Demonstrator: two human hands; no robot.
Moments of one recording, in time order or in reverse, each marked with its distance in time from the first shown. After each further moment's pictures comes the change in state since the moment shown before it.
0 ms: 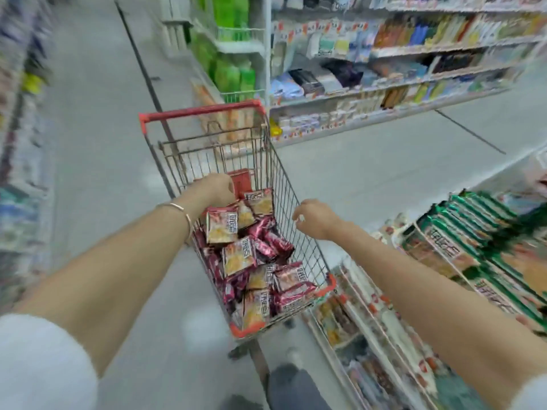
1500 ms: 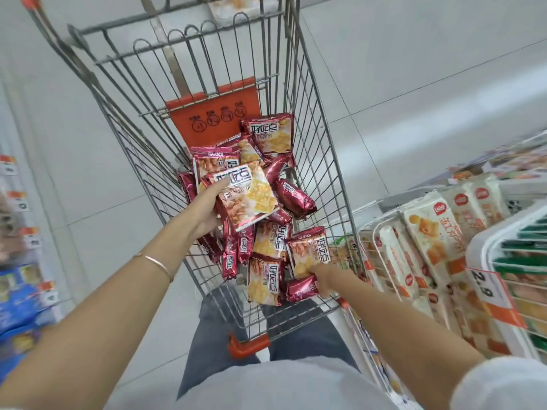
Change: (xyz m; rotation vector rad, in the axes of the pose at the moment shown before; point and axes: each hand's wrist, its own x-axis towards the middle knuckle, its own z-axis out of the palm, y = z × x) left_hand 0.126 -0.080 0.180 -1.596 -0.366 -0.692; right_hand 0.069 0.082 0.268 0.086 -1.056 0.223
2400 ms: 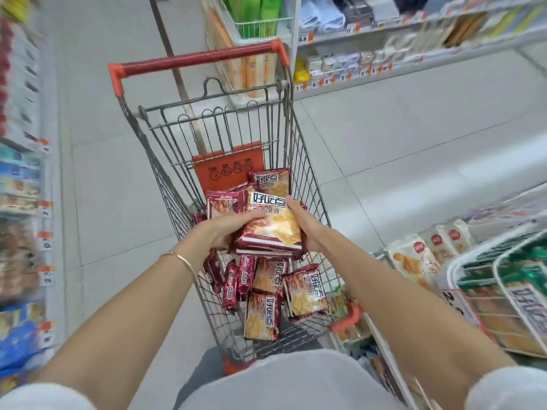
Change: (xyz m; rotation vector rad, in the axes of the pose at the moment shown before) left_hand -0.080 0.028 0.051 0.548 -0.085 -0.017; right_hand -0.106 -0.062 -0.147 1.326 0.229 -0.403
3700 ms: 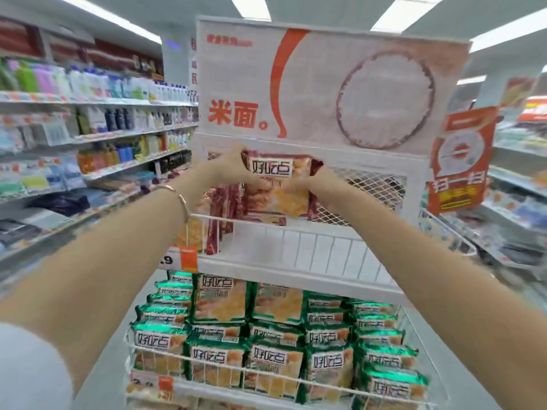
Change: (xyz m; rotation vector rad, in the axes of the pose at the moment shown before) left_hand -0.319 0.260 0.650 1.100 -0.260 1.428; right_hand -0.704 0.121 -0.328 0.110 1.245 -0.798
